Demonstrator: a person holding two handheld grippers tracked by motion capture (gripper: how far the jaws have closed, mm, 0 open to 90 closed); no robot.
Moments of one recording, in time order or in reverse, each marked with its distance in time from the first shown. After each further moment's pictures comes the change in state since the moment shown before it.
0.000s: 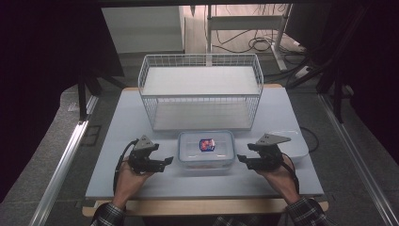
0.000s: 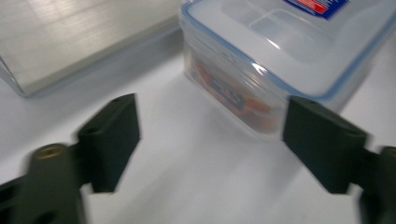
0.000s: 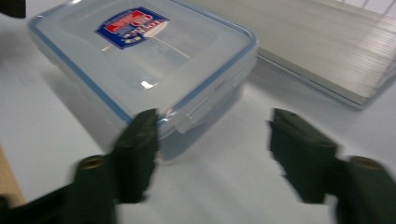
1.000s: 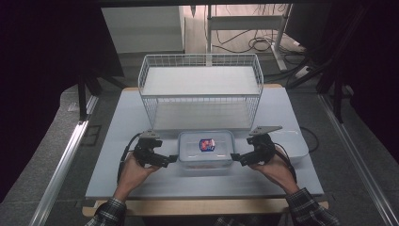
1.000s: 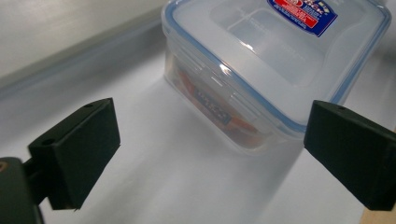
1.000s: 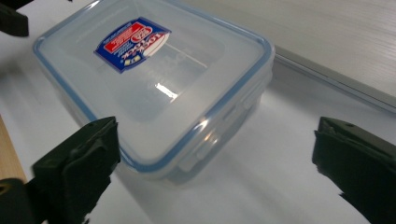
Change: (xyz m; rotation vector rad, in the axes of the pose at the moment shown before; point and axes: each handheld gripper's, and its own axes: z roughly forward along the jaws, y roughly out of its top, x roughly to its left) left arm 0.013 0.026 0.019 0.091 -0.121 -0.066; right arm -0.009 0.023 0.022 0.078 0.083 0.092
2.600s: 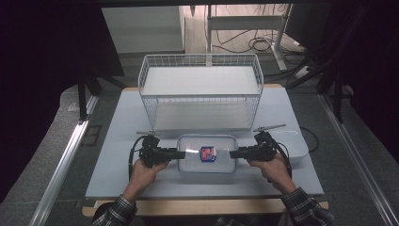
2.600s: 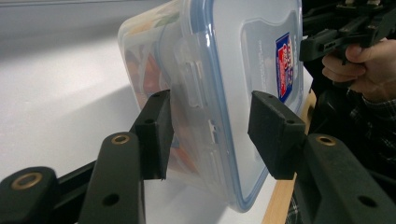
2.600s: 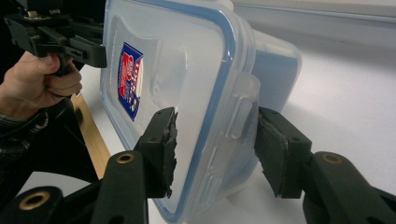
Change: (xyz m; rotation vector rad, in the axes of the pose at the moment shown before) left arm -0.001 -0.003 0.012 -0.080 -0.302 -0.272; right arm -0.011 -0.005 0.001 0.029 0.268 0.282
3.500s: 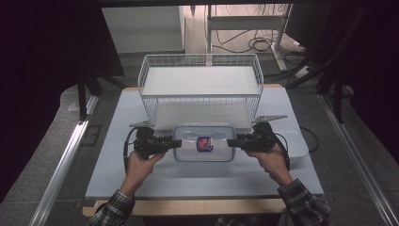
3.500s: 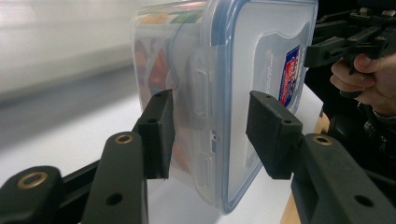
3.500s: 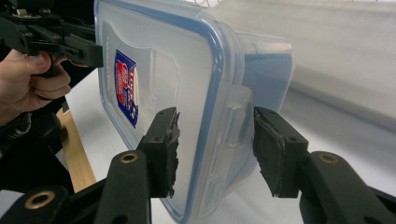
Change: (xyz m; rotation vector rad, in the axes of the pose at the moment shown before) left arm -0.016 0.028 -0.025 -0.113 0.080 0.100; right arm 0.022 0.031 -0.009 -0.113 -0.060 -0.165
